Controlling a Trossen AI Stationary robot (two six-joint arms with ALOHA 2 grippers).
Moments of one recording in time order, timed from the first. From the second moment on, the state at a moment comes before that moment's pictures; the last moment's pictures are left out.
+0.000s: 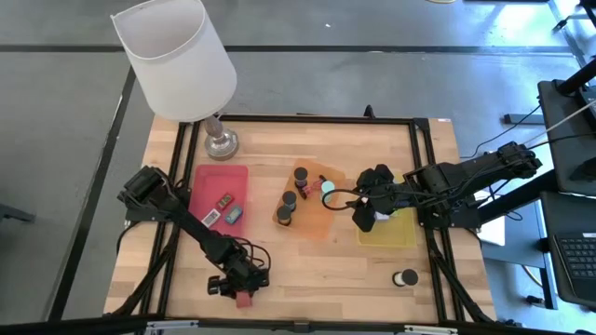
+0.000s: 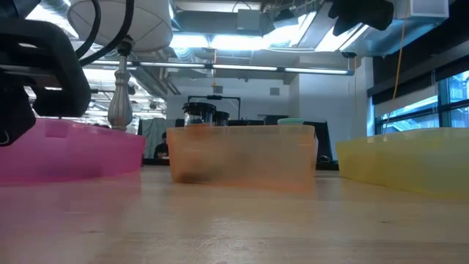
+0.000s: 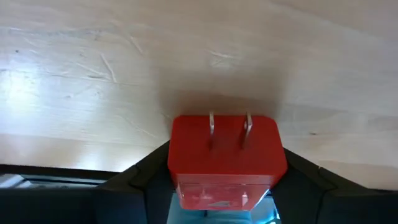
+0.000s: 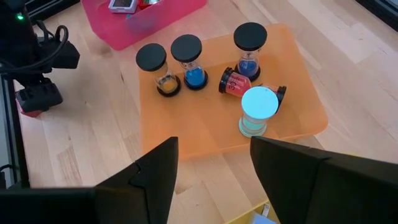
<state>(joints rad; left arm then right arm) -0.63 1.85 0.96 -0.21 0.34 -2.48 0.35 1.25 1.19 -0.87 0.40 0.75</state>
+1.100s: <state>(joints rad) -0.54 1.62 0.96 -0.18 -0.29 -2.02 0.35 1.25 1.19 -0.87 0.40 0.75</state>
